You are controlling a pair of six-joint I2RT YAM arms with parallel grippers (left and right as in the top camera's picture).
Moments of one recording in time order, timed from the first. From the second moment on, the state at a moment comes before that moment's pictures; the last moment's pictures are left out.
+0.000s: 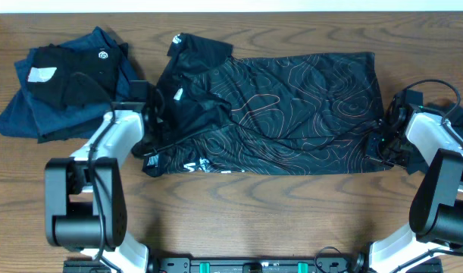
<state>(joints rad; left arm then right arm) -0.01 1.77 1.04 -0.76 0.05 -0.36 -0.25 1.81 1.03 -0.84 0.03 0.13</state>
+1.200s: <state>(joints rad) 0.08 1.70 1.04 -1.00 -0.03 -0.35 -0.29 1.81 1.03 -0.87 0.12 0.18</state>
